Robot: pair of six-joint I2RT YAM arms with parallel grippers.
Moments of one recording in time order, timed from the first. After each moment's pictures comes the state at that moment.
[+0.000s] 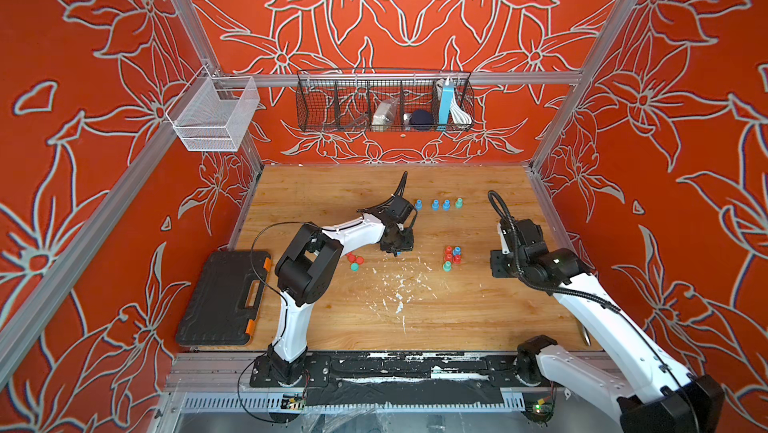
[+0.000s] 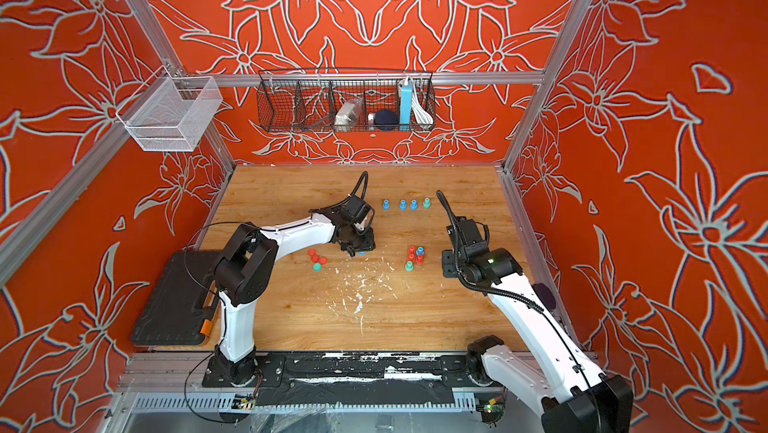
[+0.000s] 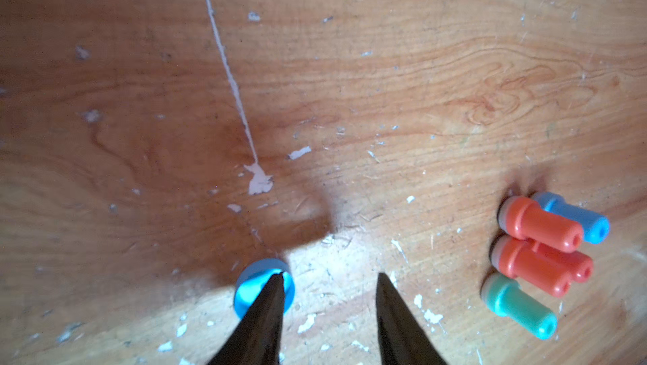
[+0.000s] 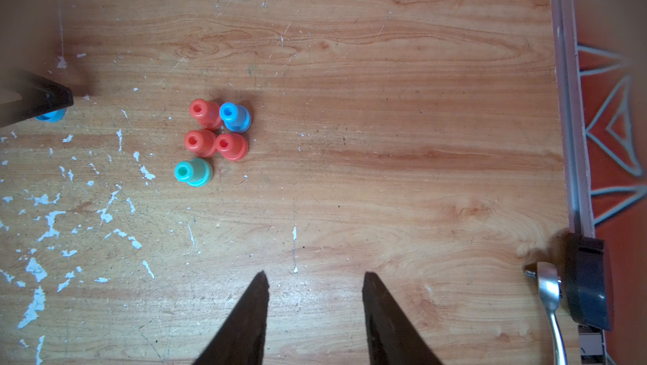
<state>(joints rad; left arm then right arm) -0.61 2.01 1.42 -0.53 0.15 -0.66 0.38 0.97 0.87 -0.95 0.19 0.28</state>
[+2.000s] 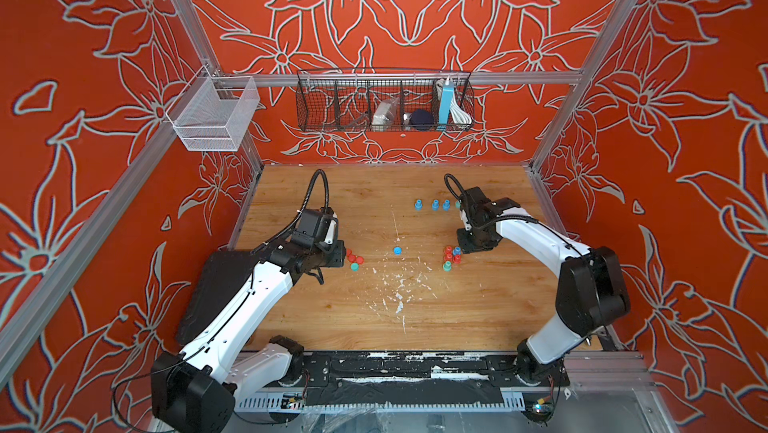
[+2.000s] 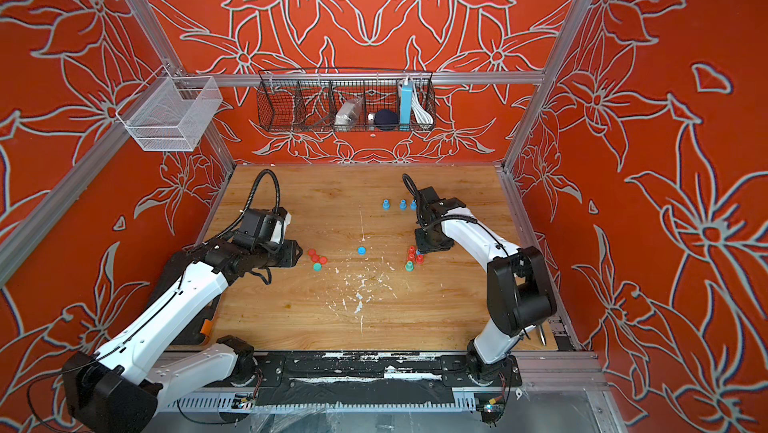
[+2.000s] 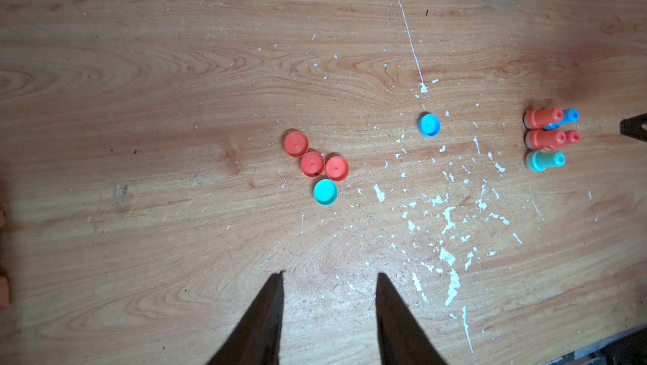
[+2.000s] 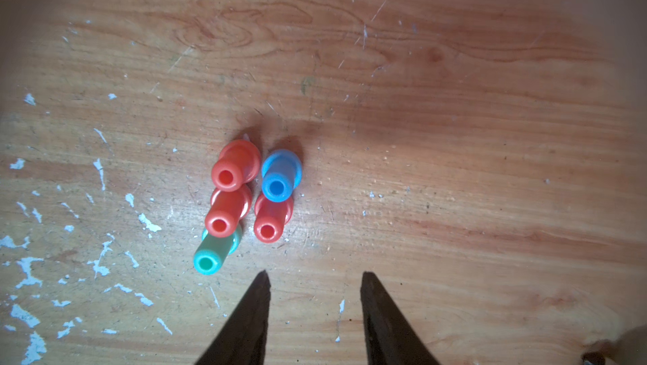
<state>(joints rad) -0.32 1.07 0.93 -0.81 0.04 -0.32 0.39 1.65 1.23 -0.96 0.07 0.22</state>
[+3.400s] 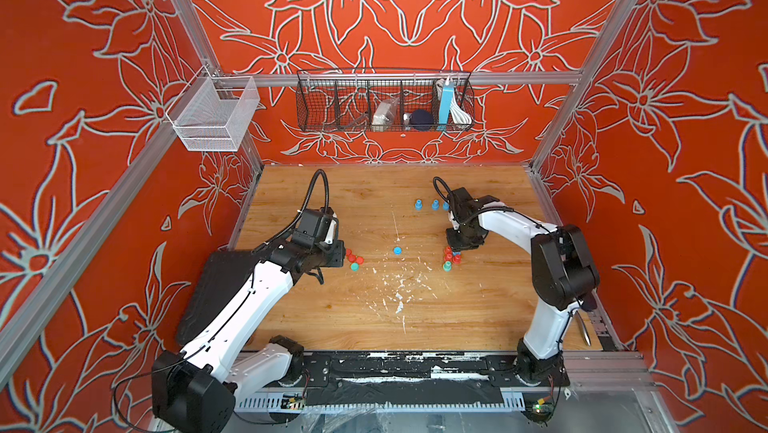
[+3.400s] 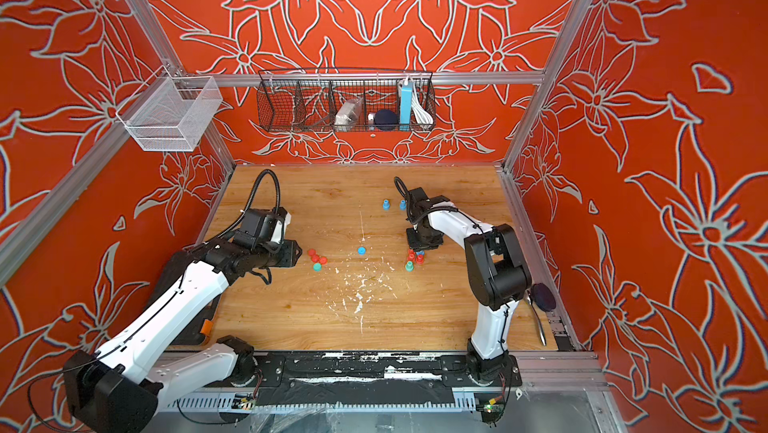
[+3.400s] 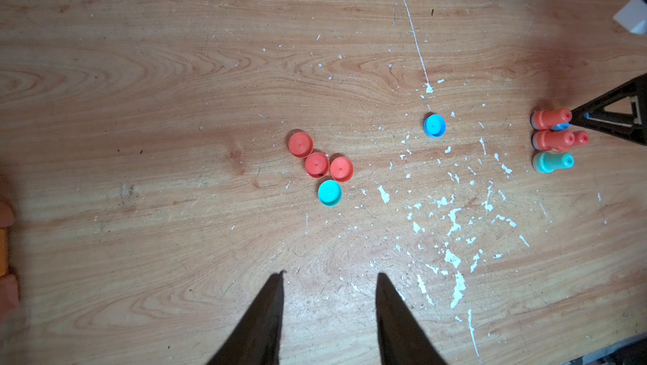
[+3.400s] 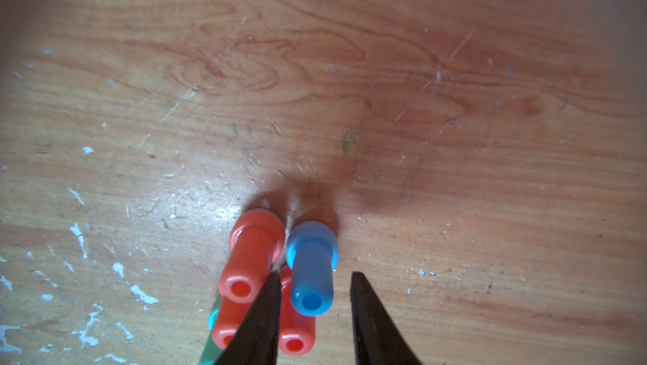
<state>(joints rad) -0.32 1.08 0.93 -0.81 0.02 -0.32 0.41 1.85 1.30 -0.90 0.03 0.21</state>
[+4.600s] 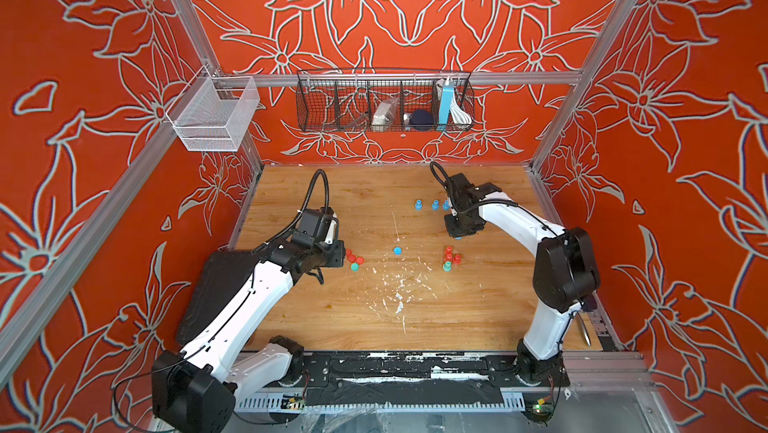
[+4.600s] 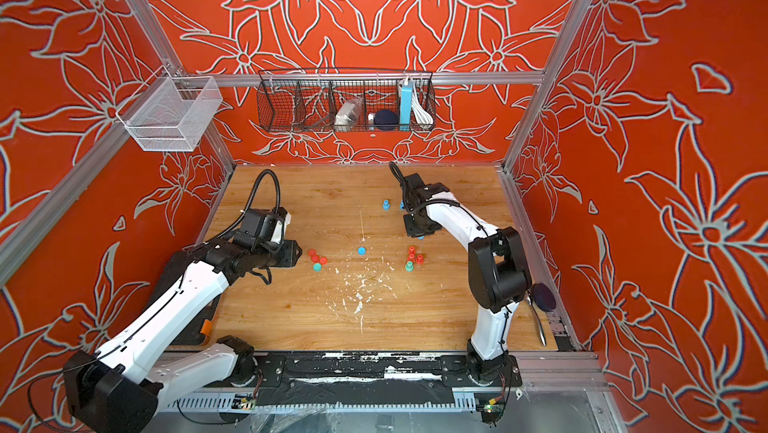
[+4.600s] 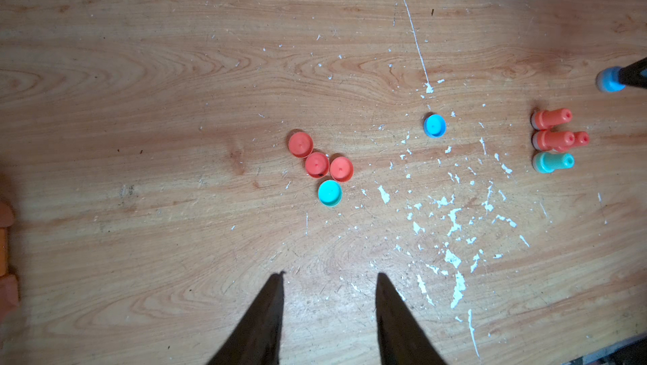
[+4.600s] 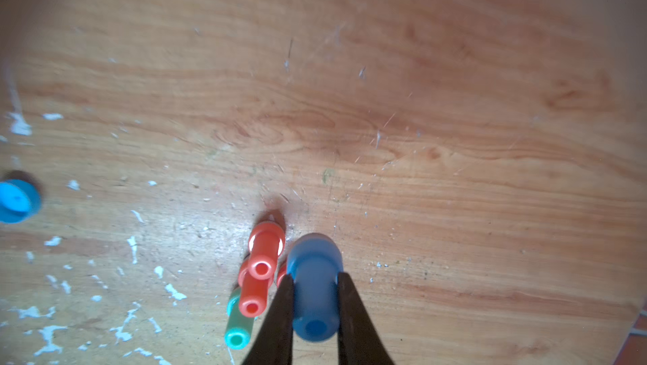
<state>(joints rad) -0.32 1.08 0.93 -0.81 0.02 -0.32 0.44 1.82 1.50 -1.01 0.14 0.21</state>
